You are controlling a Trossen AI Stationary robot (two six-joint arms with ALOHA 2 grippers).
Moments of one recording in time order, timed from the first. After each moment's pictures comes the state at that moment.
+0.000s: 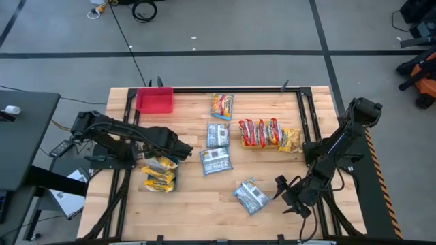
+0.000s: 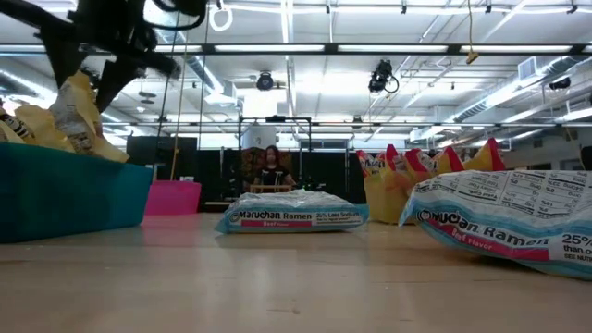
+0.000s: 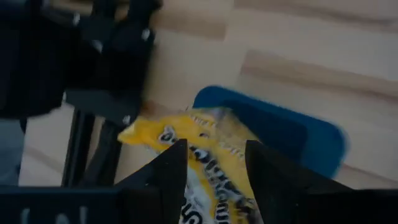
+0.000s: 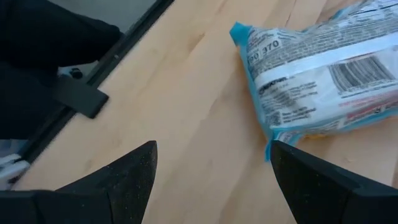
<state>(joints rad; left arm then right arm) -0.17 1.54 1.24 -1.57 -0.14 -2.00 0.94 1.30 0.43 0.06 0.22 0.36</state>
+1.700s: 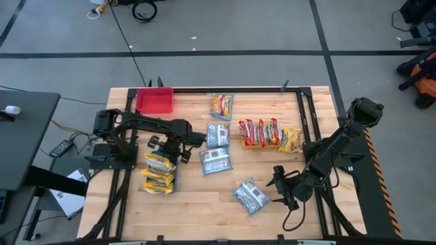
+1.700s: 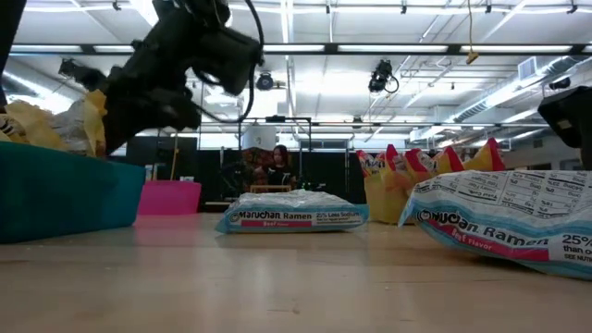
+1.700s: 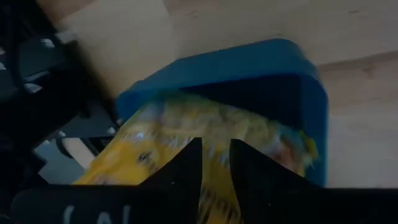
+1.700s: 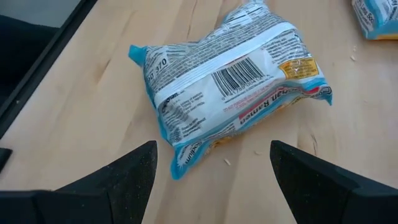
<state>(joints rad) 0.05 1.77 1.22 -1.41 0.16 -1.16 0.85 1.29 0.43 0.01 0.40 0.47</state>
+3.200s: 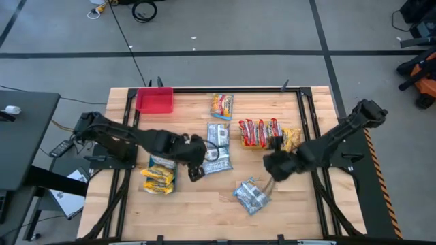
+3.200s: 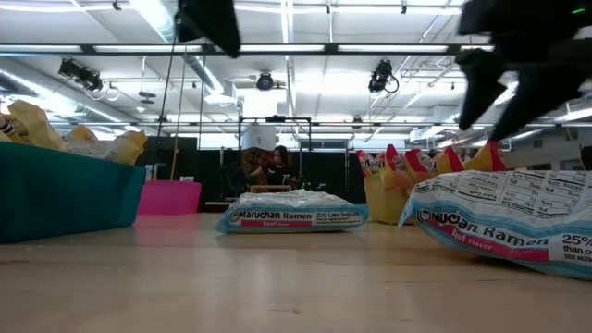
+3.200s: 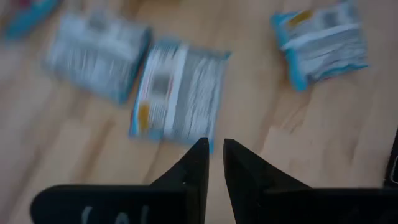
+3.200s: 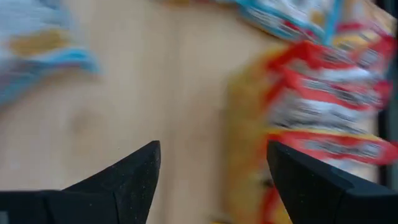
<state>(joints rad) -0.26 1.58 1.42 -0.90 -0.24 -0.63 0.47 1.29 0.84 -0.86 0.55 0.27</state>
